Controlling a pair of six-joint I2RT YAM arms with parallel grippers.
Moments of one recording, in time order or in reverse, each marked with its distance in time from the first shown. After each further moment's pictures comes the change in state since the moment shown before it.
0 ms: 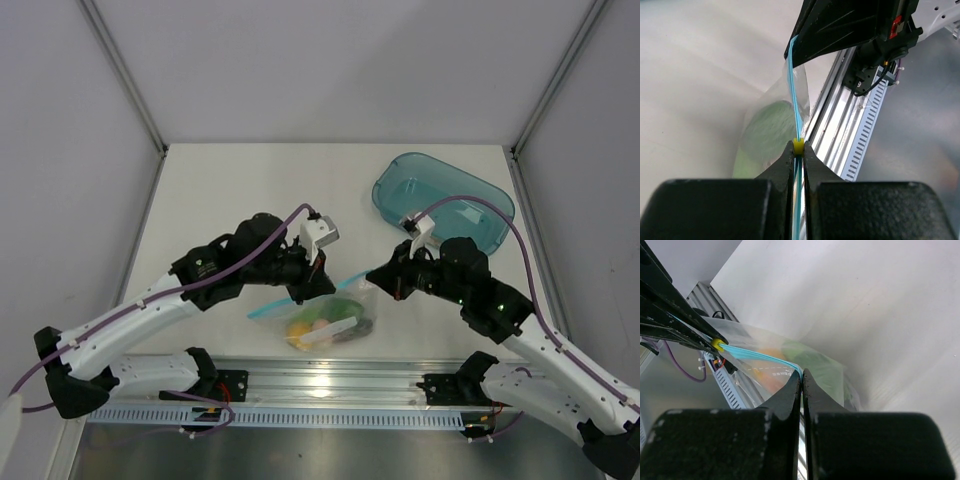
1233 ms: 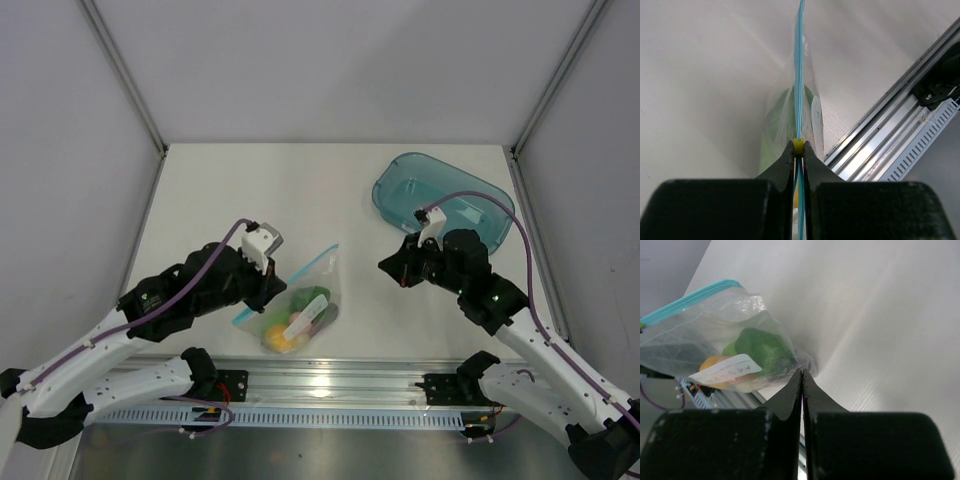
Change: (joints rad) left arm 0.001 -0.302 -0.135 -0.167 -0.403 -0.092; right arm -0.152 0.032 -0.041 0.010 0.033 0.025
